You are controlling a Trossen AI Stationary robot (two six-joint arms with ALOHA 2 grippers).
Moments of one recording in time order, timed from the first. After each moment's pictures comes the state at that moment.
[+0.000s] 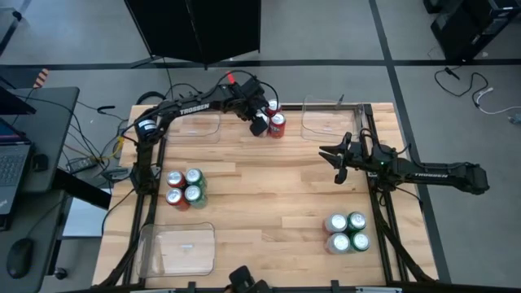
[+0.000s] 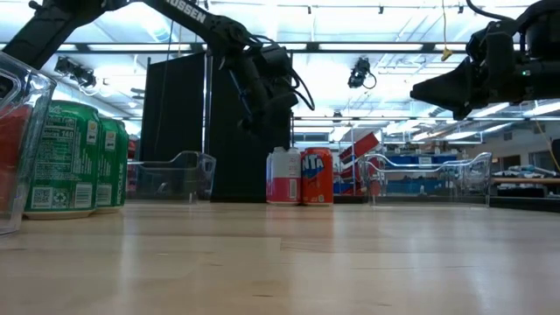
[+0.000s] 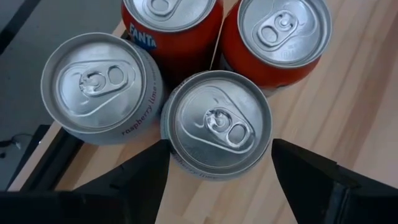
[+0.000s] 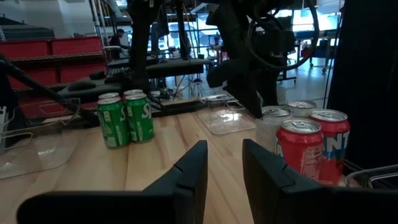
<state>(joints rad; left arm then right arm) 0.53 1.99 1.71 -0.76 0.04 -0.01 -0.23 0.37 0.02 0.37 0.06 0.08</state>
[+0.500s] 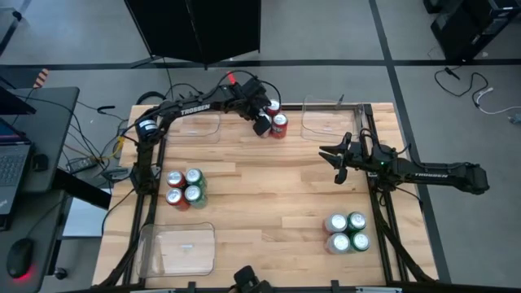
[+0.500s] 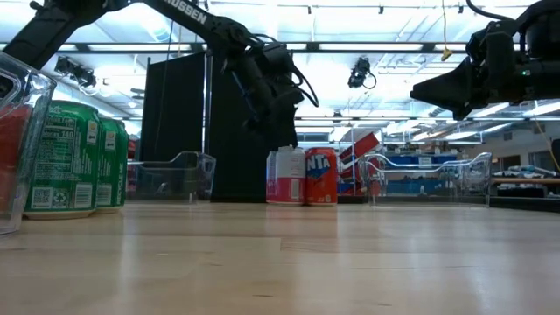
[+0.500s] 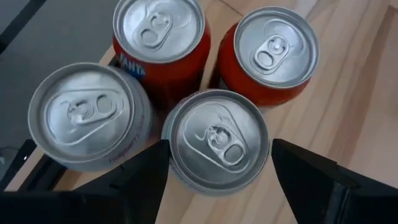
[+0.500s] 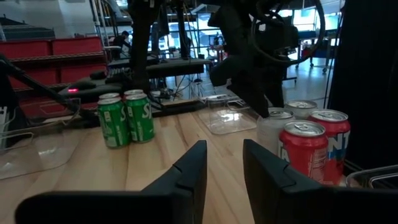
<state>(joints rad) 0.53 2.00 1.71 -0.68 0.07 -0.04 -0.23 0.37 0.02 0.37 0.06 0.08</state>
